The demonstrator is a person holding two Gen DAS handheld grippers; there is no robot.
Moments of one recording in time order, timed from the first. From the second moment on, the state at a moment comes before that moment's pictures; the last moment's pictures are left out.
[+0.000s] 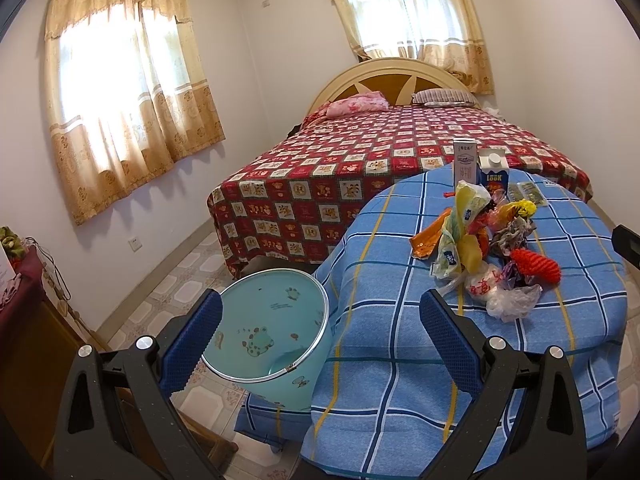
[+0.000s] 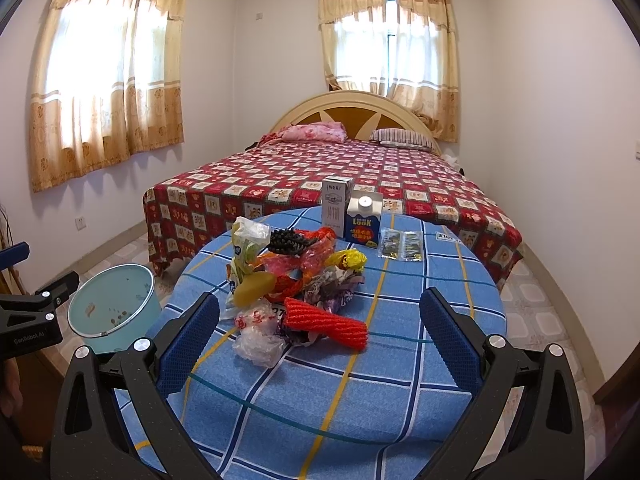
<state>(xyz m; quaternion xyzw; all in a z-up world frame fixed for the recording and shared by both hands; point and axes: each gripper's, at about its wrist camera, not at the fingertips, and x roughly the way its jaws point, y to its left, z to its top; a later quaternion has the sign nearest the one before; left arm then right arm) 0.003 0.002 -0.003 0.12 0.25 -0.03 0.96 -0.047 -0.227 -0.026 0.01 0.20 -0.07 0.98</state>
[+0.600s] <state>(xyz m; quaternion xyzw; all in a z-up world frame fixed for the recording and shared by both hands) 0.005 0.005 -0.005 0.12 0.25 -0.02 0.96 -0.047 -0.226 -0.031 0.01 0.21 -0.07 0.98</state>
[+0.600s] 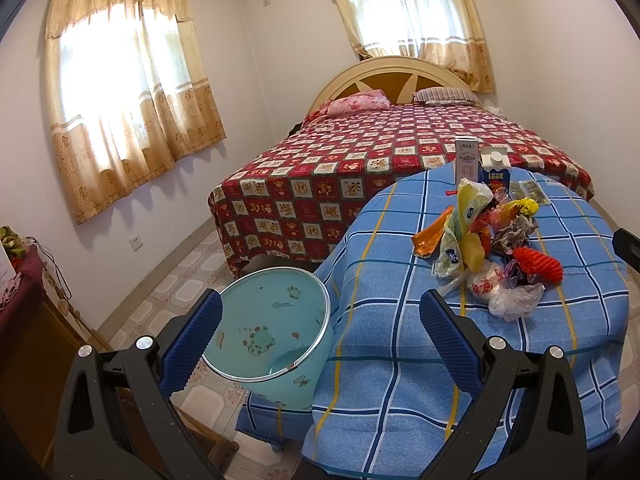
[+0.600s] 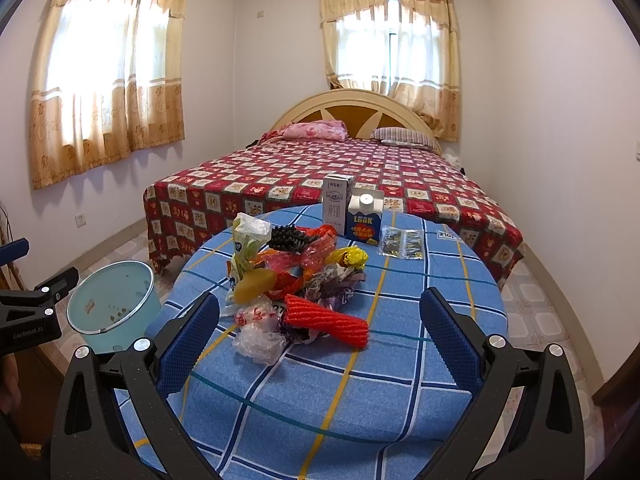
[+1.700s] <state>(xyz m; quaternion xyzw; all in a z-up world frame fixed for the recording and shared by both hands) 0.005 0.009 -0.009 0.13 0.25 -0.02 0.96 -0.046 -0.227 -0.034 0.01 0.21 -0.07 0.97</state>
